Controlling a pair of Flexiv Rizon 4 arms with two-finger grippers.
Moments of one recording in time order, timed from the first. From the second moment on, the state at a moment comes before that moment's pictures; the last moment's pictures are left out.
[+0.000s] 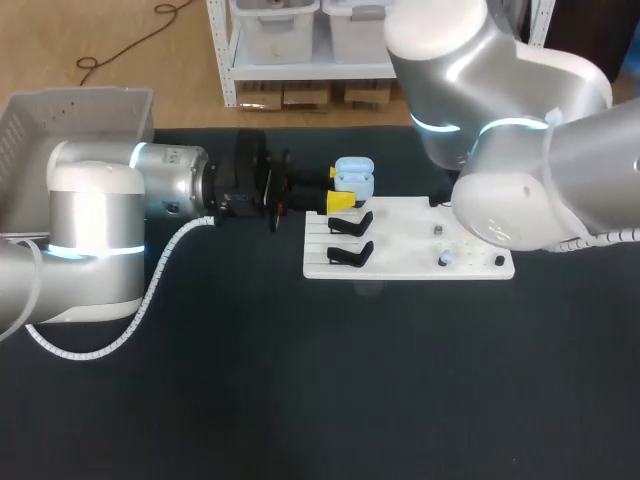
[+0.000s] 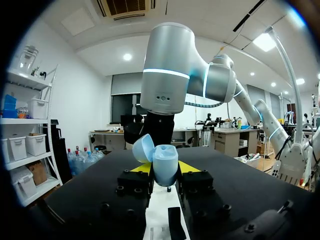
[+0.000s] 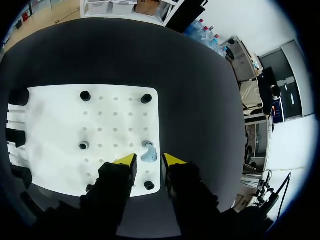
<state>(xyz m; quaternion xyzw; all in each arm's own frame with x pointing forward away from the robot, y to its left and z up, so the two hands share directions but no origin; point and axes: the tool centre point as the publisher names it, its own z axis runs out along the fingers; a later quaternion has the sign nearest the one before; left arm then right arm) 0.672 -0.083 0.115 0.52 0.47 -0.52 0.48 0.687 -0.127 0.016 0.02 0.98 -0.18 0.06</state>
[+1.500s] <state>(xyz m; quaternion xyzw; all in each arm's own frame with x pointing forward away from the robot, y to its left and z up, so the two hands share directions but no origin) 0.672 -0.083 0.115 0.52 0.47 -0.52 0.48 0.687 -0.125 0.029 0.03 0.98 -0.19 0.06</state>
